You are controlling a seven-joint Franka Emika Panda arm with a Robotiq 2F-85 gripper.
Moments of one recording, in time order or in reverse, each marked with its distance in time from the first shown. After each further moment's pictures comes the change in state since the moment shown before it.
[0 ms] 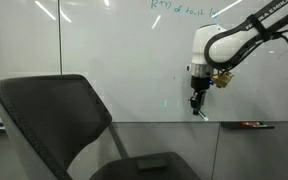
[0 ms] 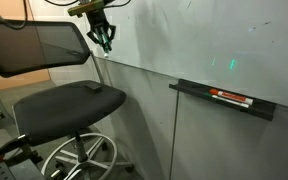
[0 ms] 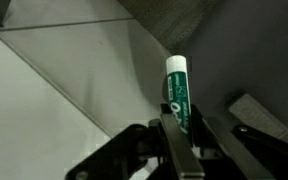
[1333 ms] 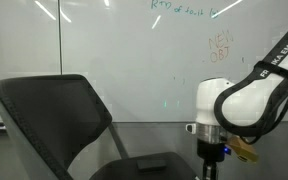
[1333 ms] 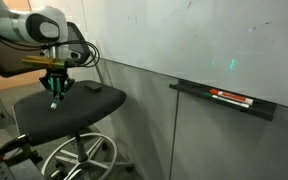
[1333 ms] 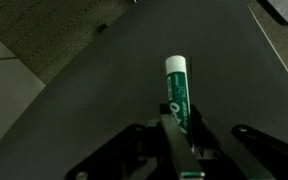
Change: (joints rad) arm 0.044 0.118 0.191 -0.392 0.370 0.266 -0.172
